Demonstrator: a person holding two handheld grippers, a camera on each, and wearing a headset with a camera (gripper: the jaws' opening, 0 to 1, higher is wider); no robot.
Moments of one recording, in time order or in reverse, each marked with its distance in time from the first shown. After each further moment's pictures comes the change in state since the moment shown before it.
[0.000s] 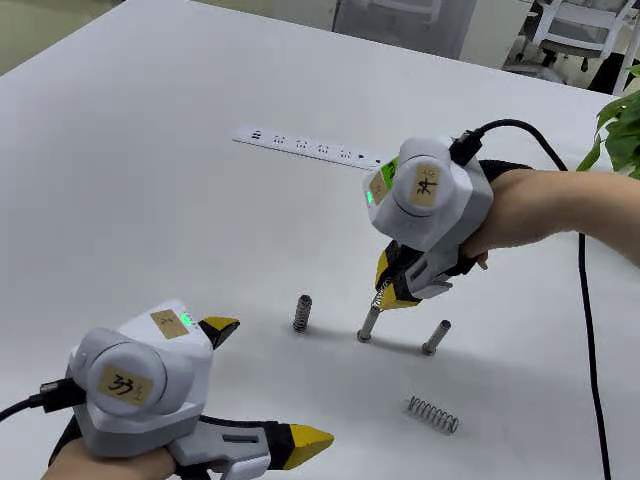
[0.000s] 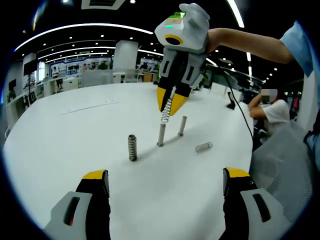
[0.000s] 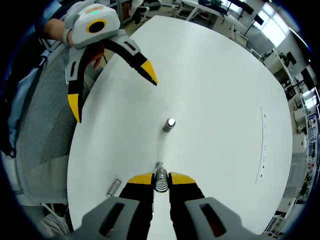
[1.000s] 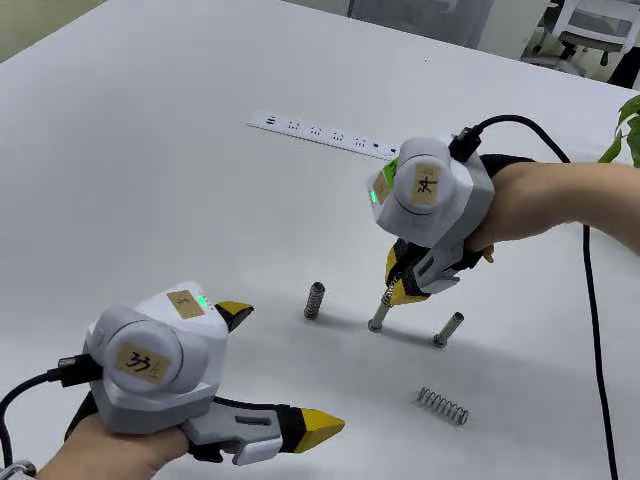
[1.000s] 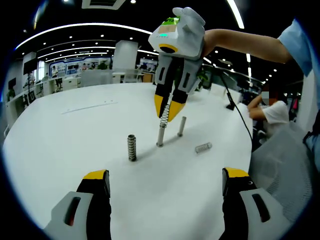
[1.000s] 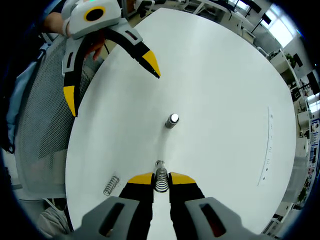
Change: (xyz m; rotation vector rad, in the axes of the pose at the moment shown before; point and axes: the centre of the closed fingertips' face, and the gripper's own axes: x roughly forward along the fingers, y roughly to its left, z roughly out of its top) left arm 0.001 0.000 0.001 -0.008 -0.004 -0.008; right arm 0.015 0.000 -0.007 -0.028 0.058 0.035
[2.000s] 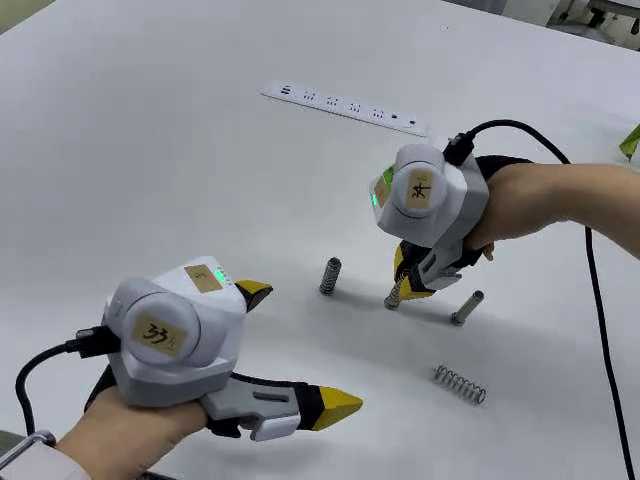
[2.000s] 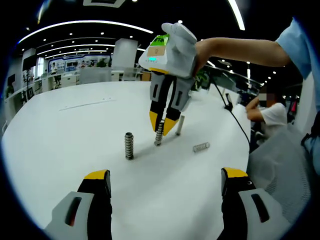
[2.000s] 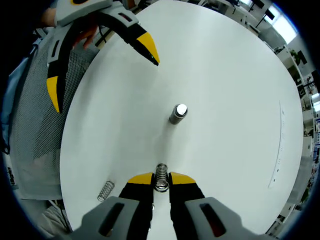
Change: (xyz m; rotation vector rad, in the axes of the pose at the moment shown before) left arm 0.002 -0.002 -0.002 -0.022 0.007 -0.021; right arm 0.040 0.003 -0.004 0.001 0.035 0.046
